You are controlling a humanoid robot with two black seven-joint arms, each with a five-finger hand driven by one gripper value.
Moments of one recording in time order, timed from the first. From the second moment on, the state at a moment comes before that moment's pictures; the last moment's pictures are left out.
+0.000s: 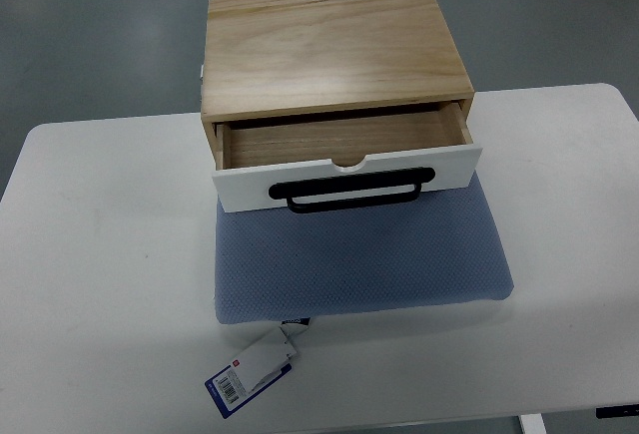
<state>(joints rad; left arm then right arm) -0.01 0.00 -0.07 -0.15 0.01 -0.02 0.09 0.82 -0.73 0.91 0.93 -0.26 0.08 0.03</state>
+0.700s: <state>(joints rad) -0.01 0.00 -0.07 -0.15 0.01 -0.02 0.09 0.55 -0.35 1.28 0.86 -0.54 0.08 0.03</state>
